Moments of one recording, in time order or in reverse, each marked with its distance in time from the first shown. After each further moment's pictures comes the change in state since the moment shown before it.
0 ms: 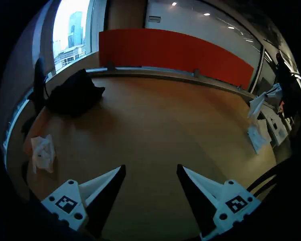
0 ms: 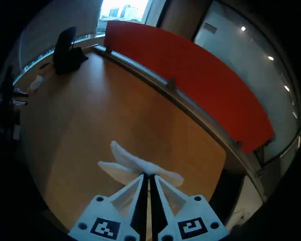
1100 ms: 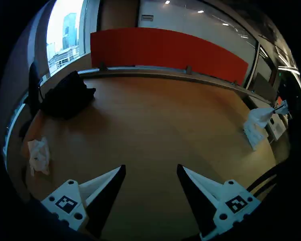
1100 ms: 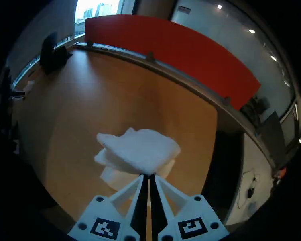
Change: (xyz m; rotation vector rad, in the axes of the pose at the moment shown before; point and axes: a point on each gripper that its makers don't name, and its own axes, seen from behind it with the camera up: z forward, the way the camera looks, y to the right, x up) left arm -0.003 0.024 0.001 -0.038 -0.012 0.037; right arm -0.155 -0.005 -0.056 -0.058 -0.097 0.198
